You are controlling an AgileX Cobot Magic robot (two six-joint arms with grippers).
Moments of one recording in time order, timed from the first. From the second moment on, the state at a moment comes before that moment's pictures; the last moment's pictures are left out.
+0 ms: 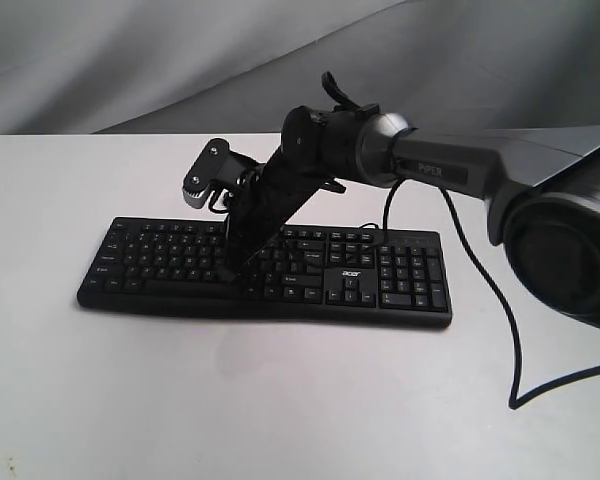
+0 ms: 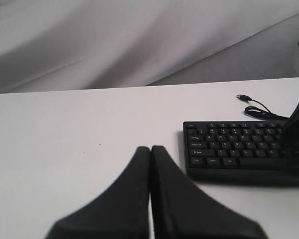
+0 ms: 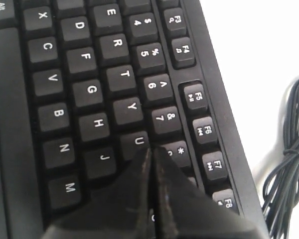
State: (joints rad) left arm 0.10 0.00 0.00 0.12 0.27 -0.07; right arm 0.61 2.42 -1.90 0.41 0.68 -0.92
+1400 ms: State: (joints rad) left arm 0.10 0.00 0.00 0.12 0.27 -0.07; right arm 0.67 2.41 -1.90 0.45 0.74 -0.97
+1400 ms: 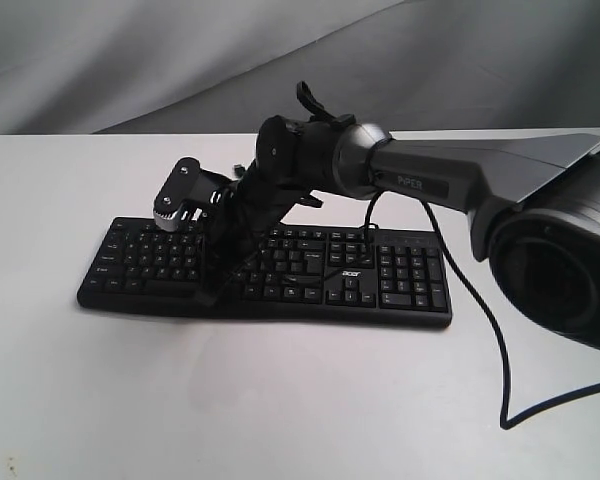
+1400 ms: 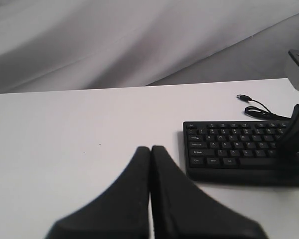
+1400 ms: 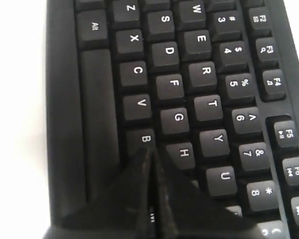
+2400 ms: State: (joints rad) left arm 0.10 0.00 0.00 0.12 0.27 -0.07; right arm 0.67 2.55 -2.17 0.47 0.84 -0.96
